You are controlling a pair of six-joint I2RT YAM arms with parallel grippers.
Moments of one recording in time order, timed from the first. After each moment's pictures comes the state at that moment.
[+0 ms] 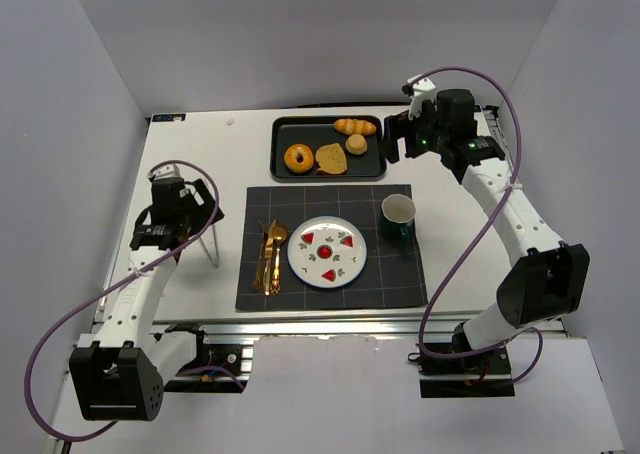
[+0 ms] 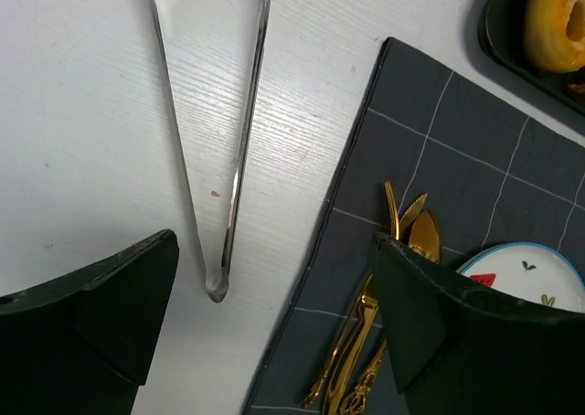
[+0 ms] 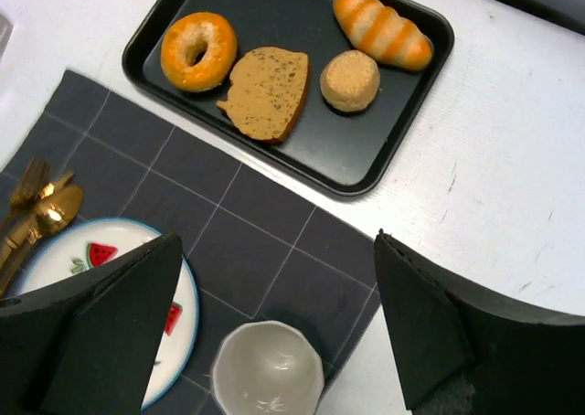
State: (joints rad) left arm -0.01 1.03 0.80 -0.48 -0.11 -0.45; right arm 0.29 1.53 1.46 -0.42 -0.29 -0.07
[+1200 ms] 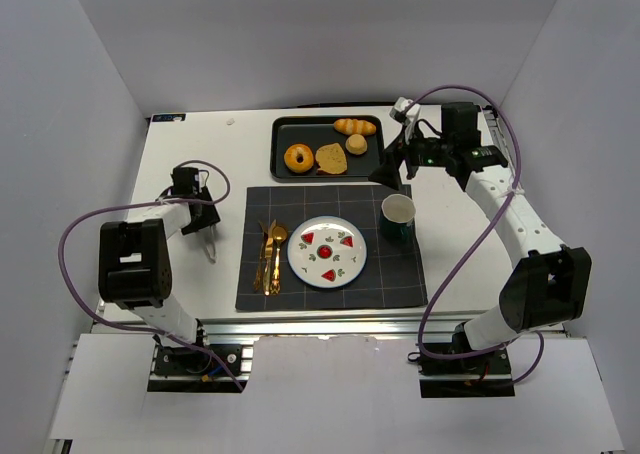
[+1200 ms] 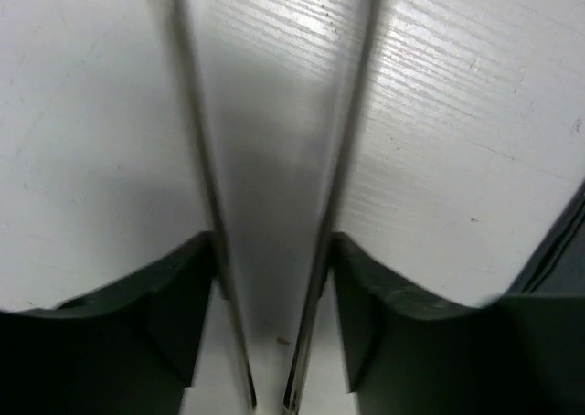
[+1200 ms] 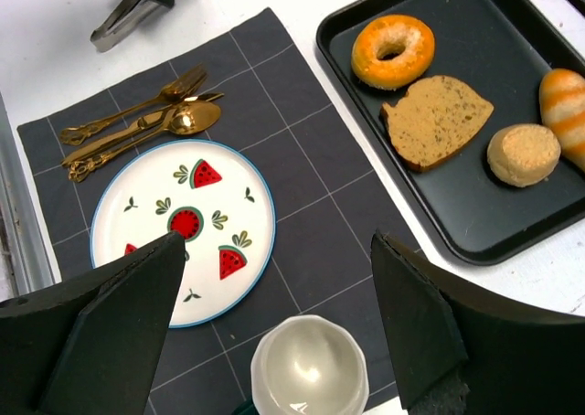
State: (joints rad) left arm 0.06 1.66 0.90 -0.24 -0.14 -0.29; right arm 0.25 1.50 1.36 -0.45 -0.86 -0.39
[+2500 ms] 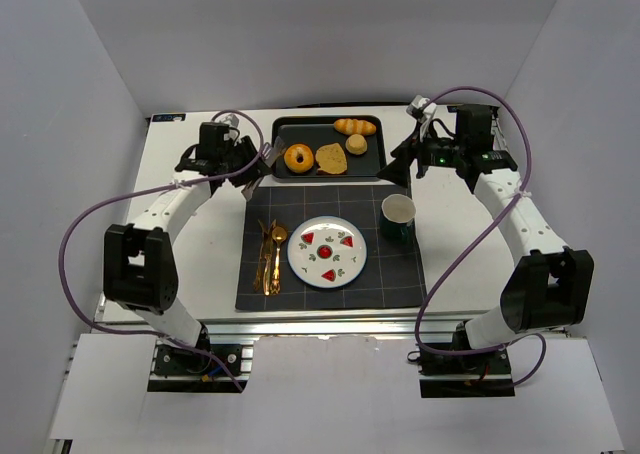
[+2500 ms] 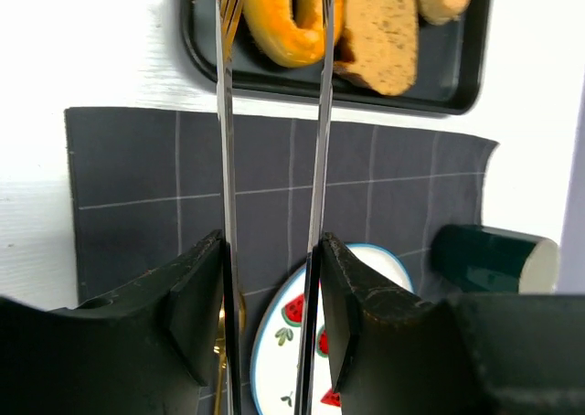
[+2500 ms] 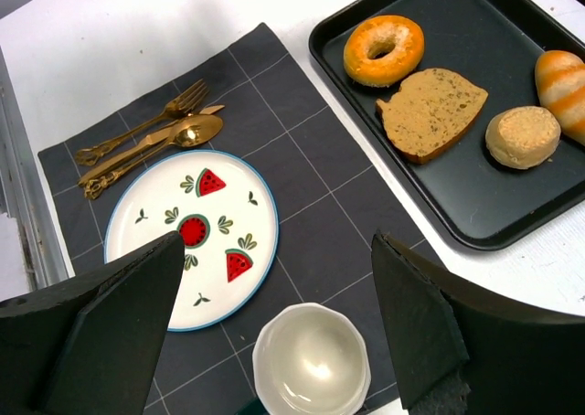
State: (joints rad) left arm -0.18 1.61 1.22 -0.30 0.25 -0.54; right arm 0.16 1.48 1.31 -0.37 -0.94 -0.30
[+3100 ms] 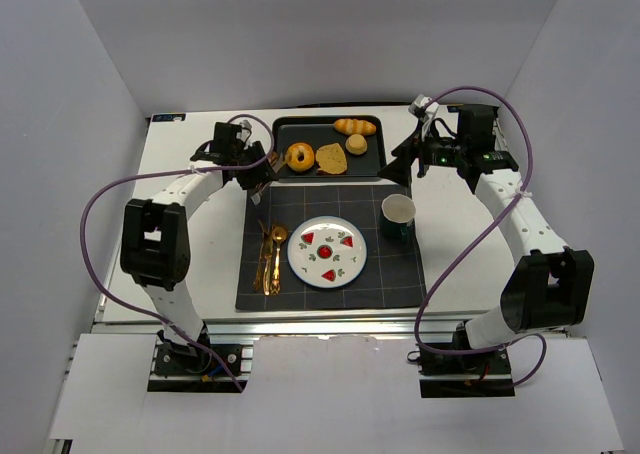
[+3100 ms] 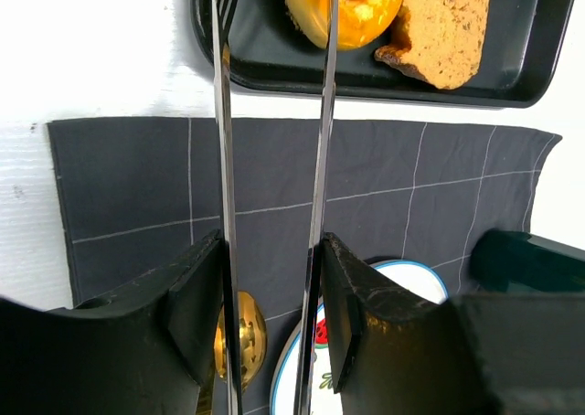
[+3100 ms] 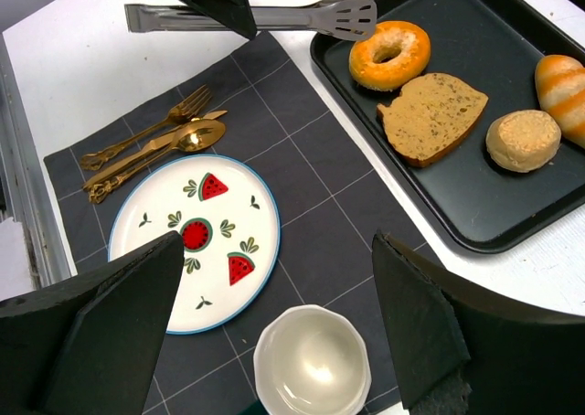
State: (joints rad) left arm -0.20 1.81 1.34 -0.35 0.25 -0.50; right arm 0.15 1.48 1.30 -0.35 -0.96 -0.28
